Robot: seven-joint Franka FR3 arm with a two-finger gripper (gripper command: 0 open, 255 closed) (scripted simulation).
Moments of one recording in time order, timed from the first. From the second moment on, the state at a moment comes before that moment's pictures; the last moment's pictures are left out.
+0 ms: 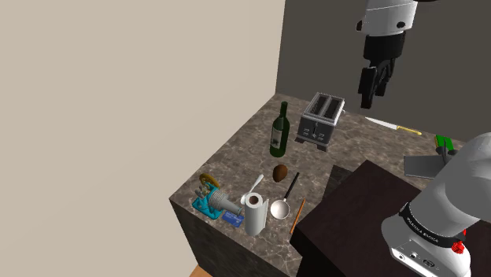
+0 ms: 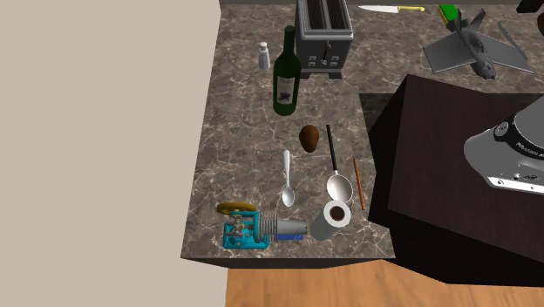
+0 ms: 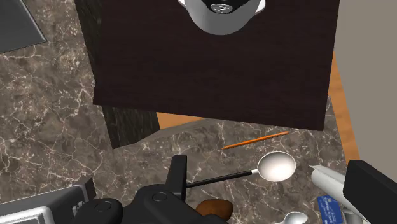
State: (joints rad) arm 0.00 -0.75 0.07 -2.40 0.03 1.42 -0.03
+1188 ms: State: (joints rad) arm 0.06 -0.30 0.26 -2.38 0.11 1.91 0.12
